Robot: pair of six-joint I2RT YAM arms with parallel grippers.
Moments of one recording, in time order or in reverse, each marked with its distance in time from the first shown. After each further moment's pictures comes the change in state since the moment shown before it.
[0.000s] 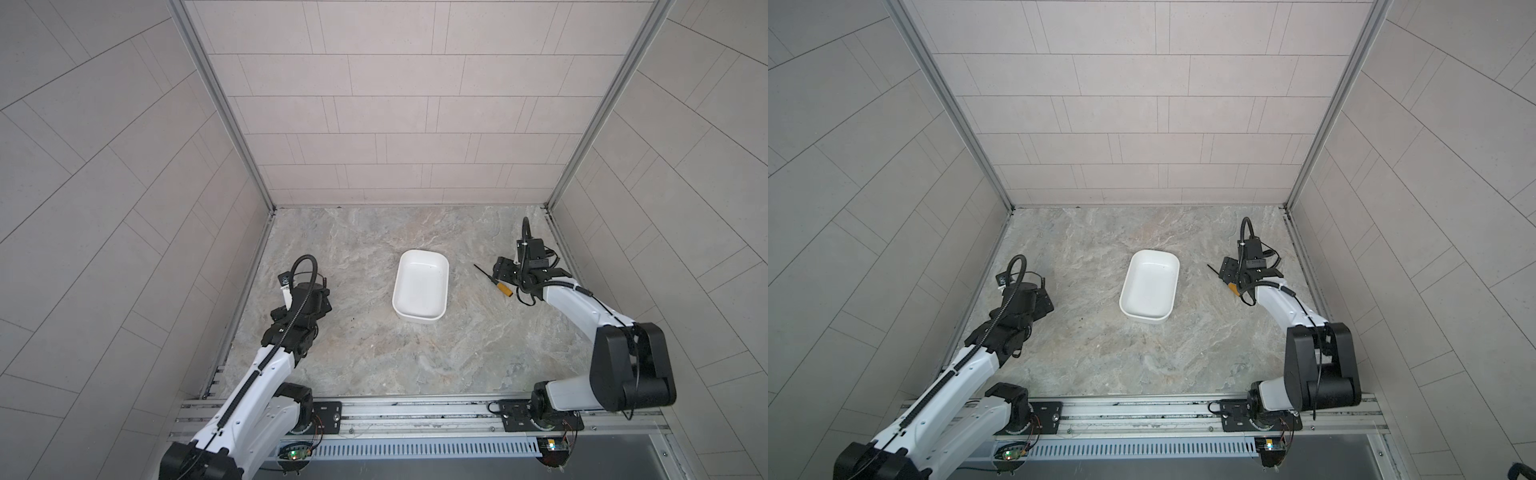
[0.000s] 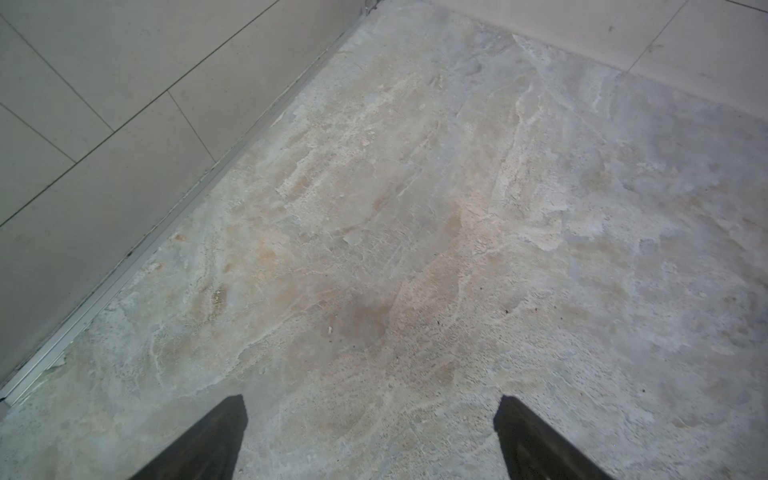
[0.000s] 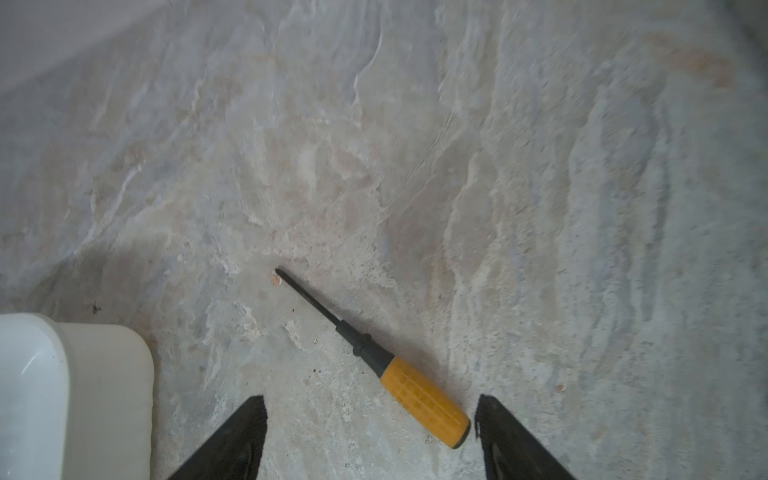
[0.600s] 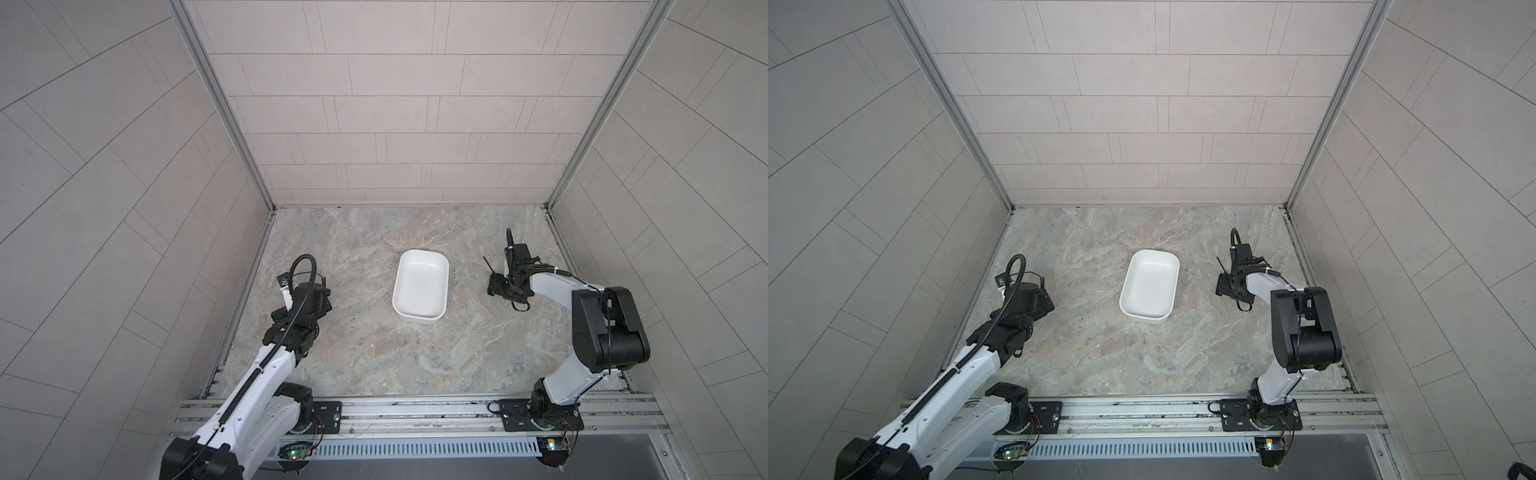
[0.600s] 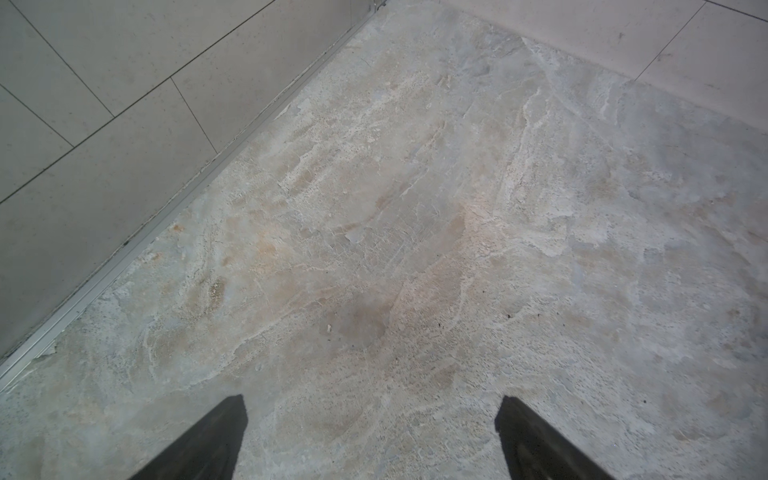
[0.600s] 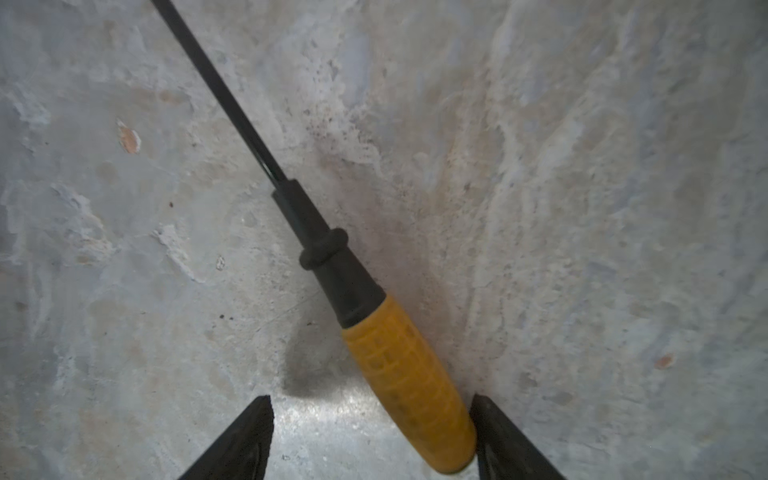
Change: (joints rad) left arm 0.000 0.023 -0.008 0.021 0.003 -0.028; right arm -0.003 0.196 0.009 -0.083 -0.038 -0.050
